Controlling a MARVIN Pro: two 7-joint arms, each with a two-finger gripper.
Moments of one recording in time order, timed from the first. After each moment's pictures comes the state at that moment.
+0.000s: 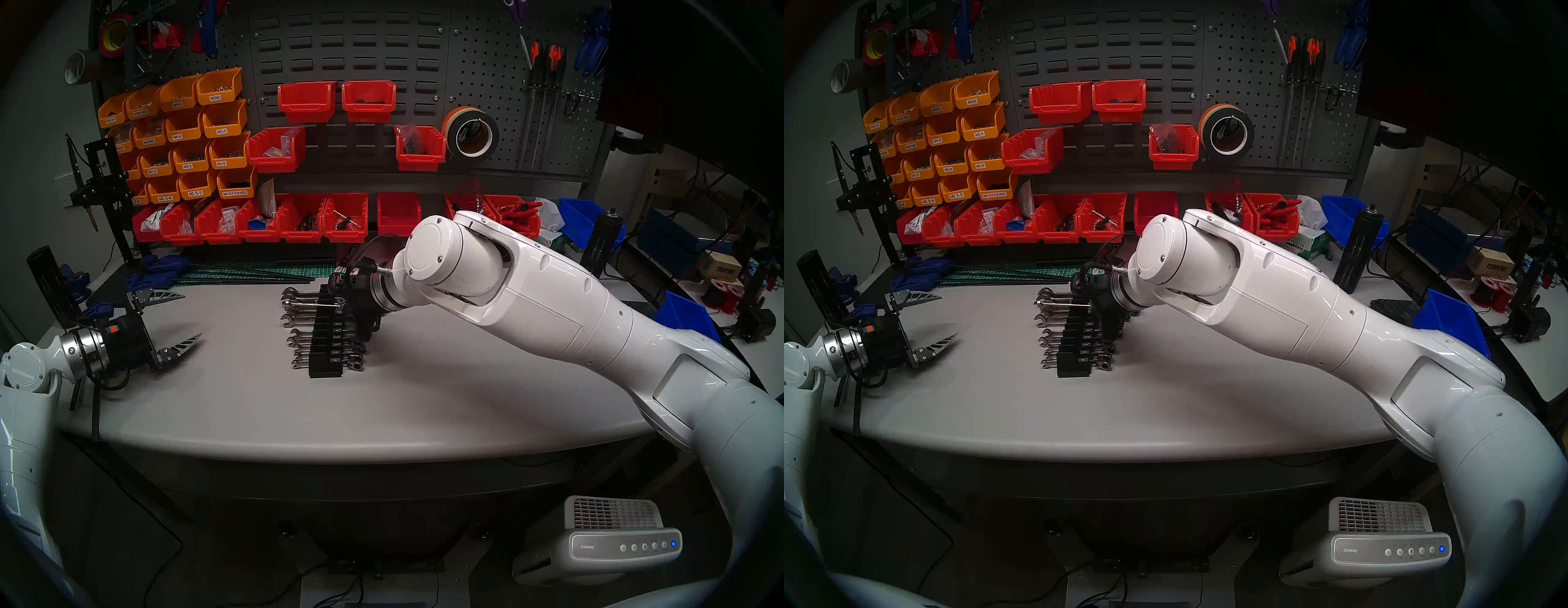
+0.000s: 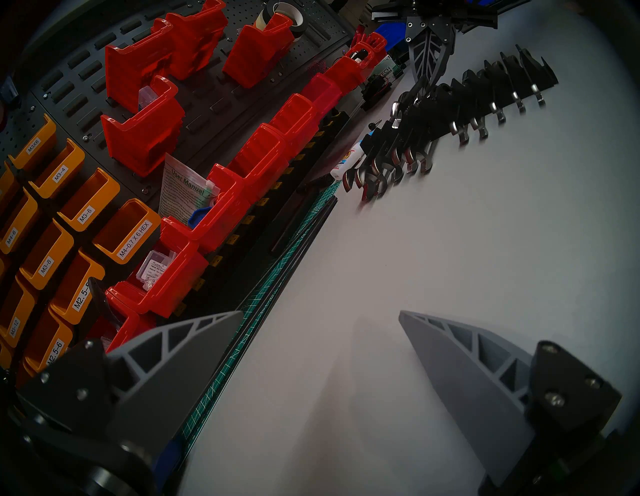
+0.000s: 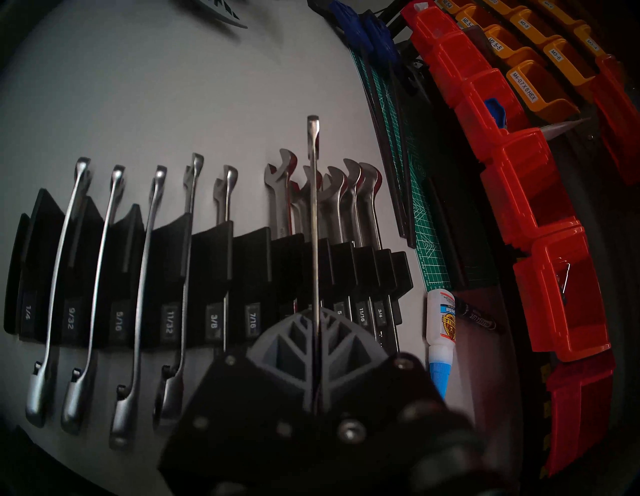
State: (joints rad) left arm 1.68 -0.78 -2.07 -1.38 -0.16 -0.52 -1.07; right arm -0.51 -1.08 0.41 -1.72 0.06 0.73 0.69
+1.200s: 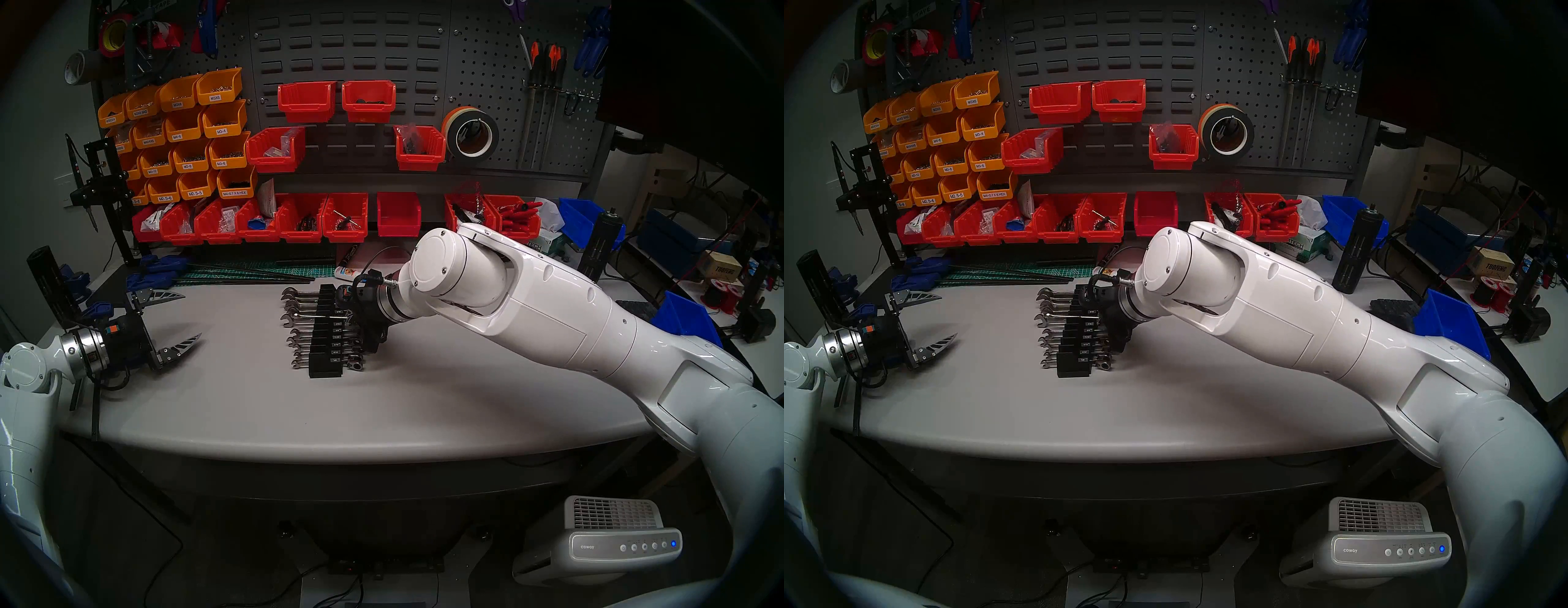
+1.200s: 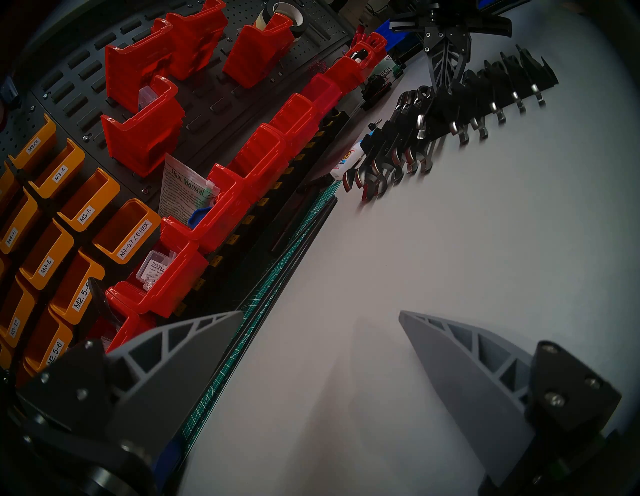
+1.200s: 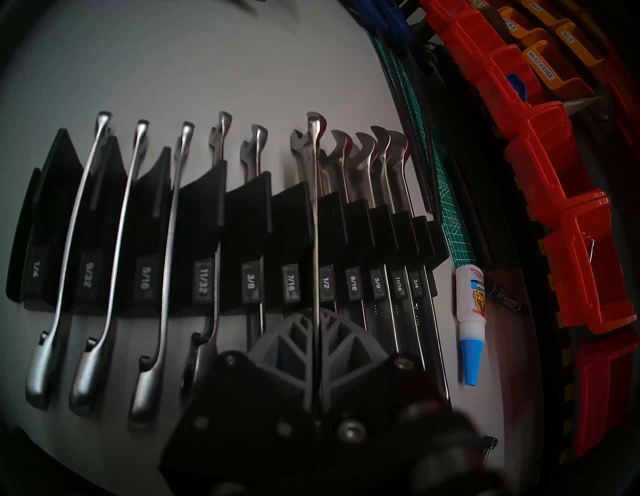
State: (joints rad) left arm 1.68 -0.78 -2.07 -1.38 -0.16 -0.52 -1.07; right arm -0.53 -1.06 0.40 -1.73 0.07 0.73 0.69
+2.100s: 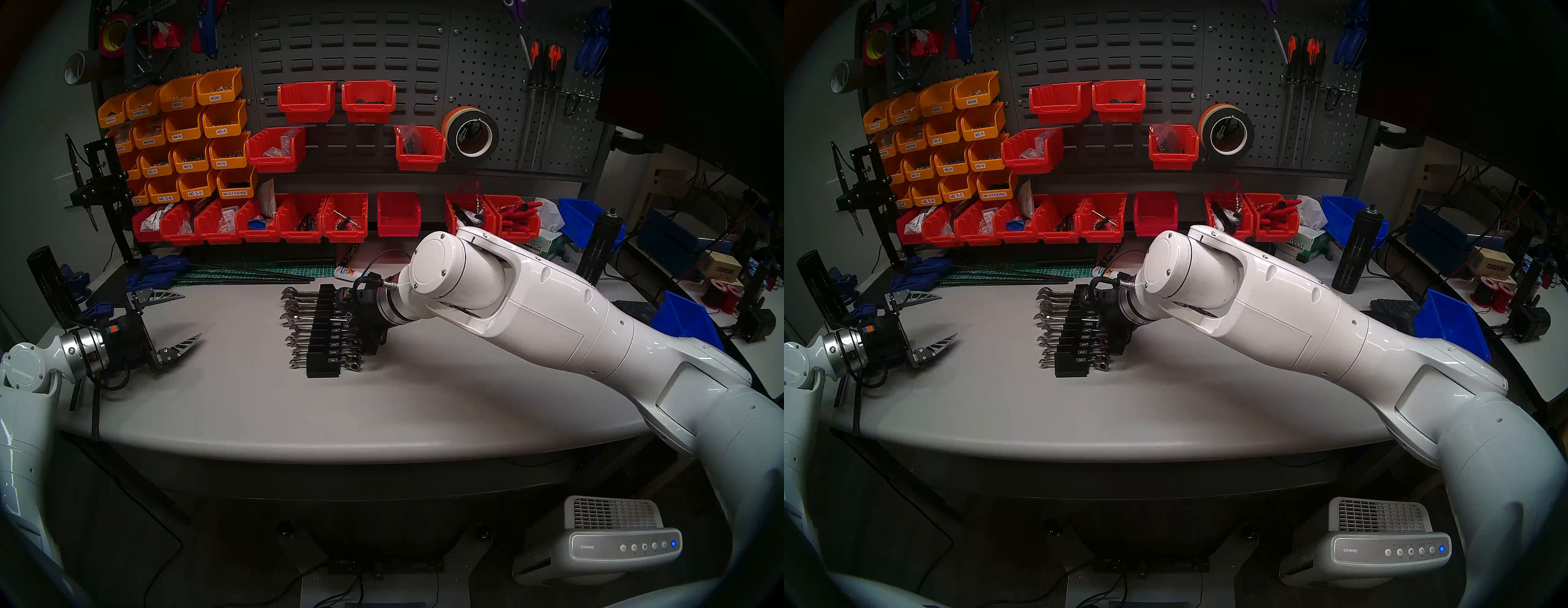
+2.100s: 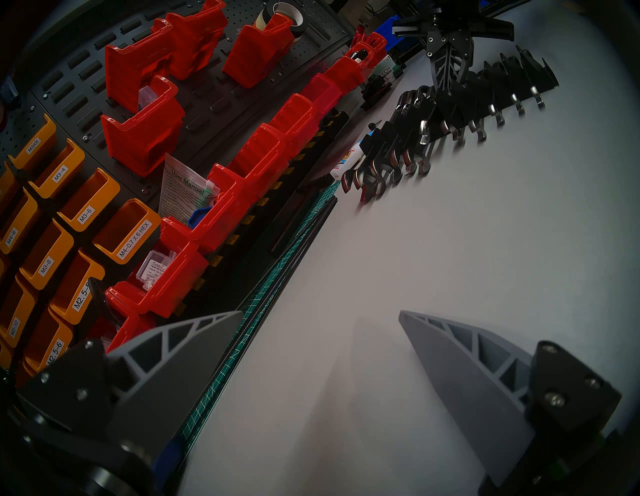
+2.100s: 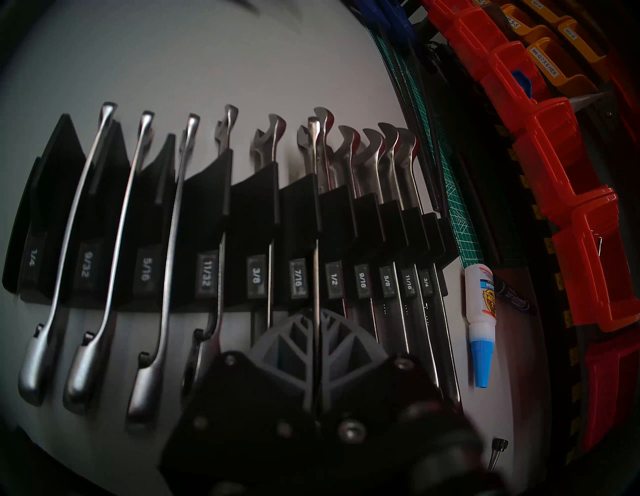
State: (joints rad) left arm 1.68 -0.78 -2.07 -1.38 -0.16 -0.52 -1.07; right arm -0.54 -1.06 0.40 -1.71 0.08 0.72 0.68
